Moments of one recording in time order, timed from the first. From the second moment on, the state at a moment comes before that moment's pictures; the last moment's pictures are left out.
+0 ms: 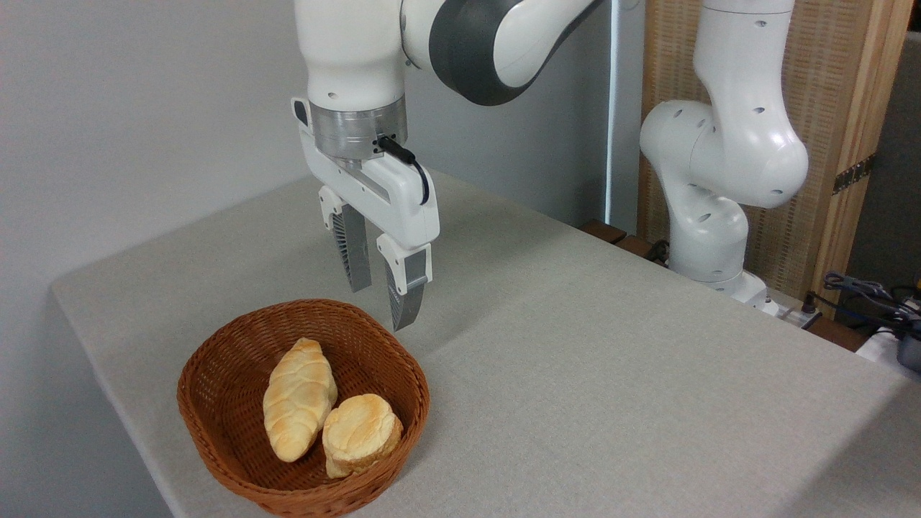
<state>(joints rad) -0.14 -0.12 0.05 -2.00 -0.12 1.94 0.75</state>
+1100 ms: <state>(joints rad) -0.14 -0.12 0.05 -2.00 -0.12 1.97 0.81</state>
